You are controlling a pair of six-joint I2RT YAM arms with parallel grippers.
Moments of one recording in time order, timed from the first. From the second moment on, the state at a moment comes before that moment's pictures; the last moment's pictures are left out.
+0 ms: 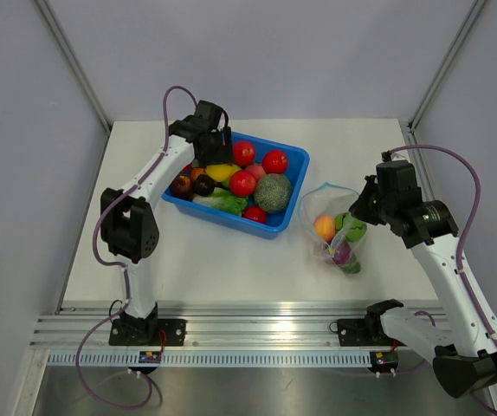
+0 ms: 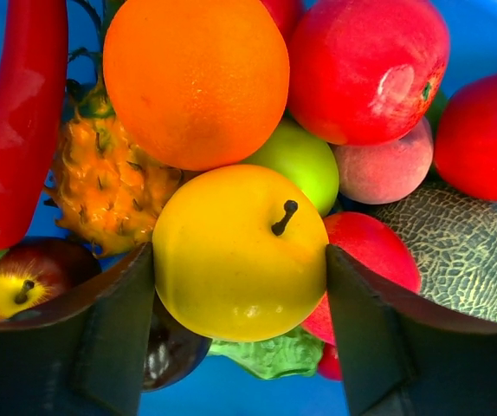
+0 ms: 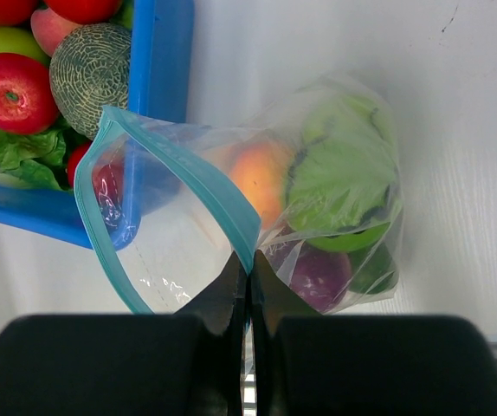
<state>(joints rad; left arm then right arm) -0.39 1.97 1.87 -0.86 -0.10 -0.45 0.29 1.00 1.20 -0.96 0.09 0.58</state>
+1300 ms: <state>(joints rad) -0.53 1.65 1.71 -0.75 0.13 -0.34 0.29 1.02 1.18 -0.94 0.06 0.58</state>
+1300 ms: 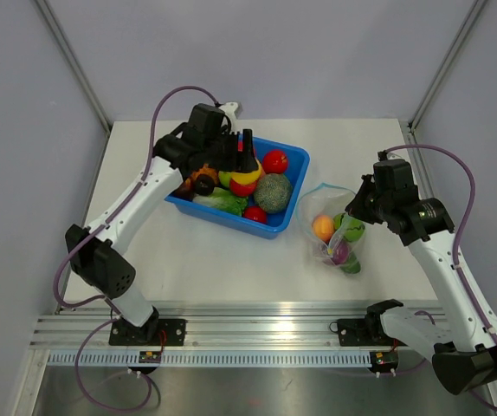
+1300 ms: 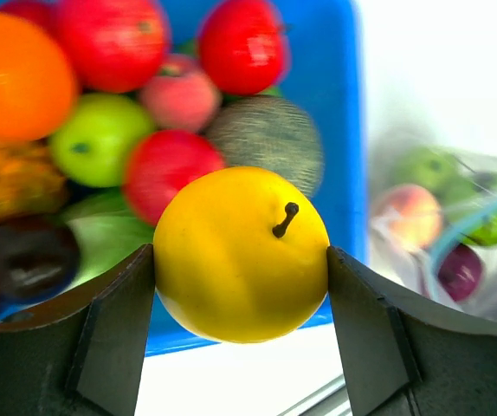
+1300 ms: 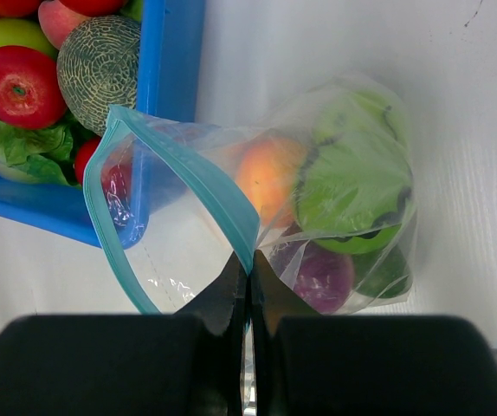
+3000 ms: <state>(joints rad) -0.75 1.77 1.78 -0.81 0.34 -0.25 0.29 1.05 1.21 -0.94 -0.05 0.51</state>
